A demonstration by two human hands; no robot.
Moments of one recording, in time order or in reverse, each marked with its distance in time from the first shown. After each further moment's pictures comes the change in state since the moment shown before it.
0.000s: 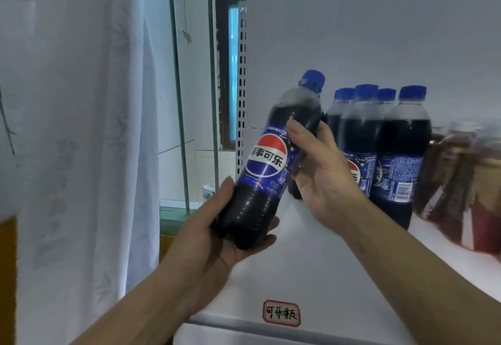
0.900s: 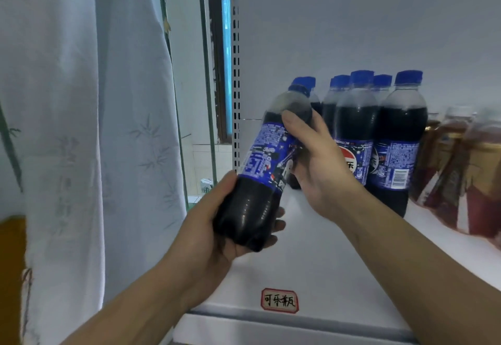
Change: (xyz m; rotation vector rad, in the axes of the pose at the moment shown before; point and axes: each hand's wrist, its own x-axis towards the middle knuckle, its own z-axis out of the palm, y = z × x) left_hand -0.001 -0.004 0.000 0.162 -0.037 -0.020; right_hand -0.002 0.001 -0.001 -0.061 -0.019 -0.049
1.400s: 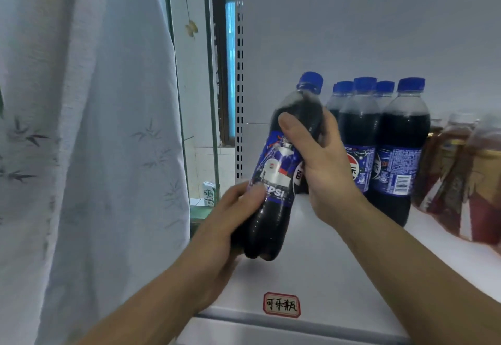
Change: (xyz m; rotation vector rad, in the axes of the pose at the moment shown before) left_hand 0.000 -0.003 0.005 0.139 0.008 0.047; right_hand -0.004 -0.001 0.006 -0.148 0.060 -0.122
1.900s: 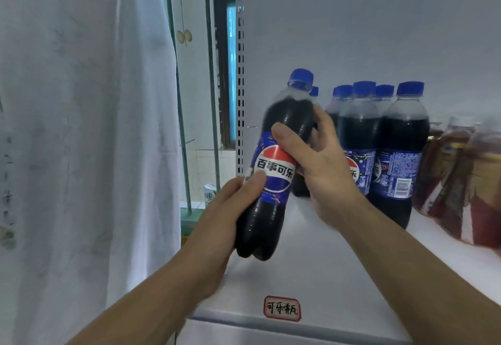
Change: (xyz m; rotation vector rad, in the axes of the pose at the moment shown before) left_hand 0.007 0.016 0.011 0.128 0.049 0.058; right_hand 0.001 -0.004 -0.003 -0.073 -0.073 -0.005
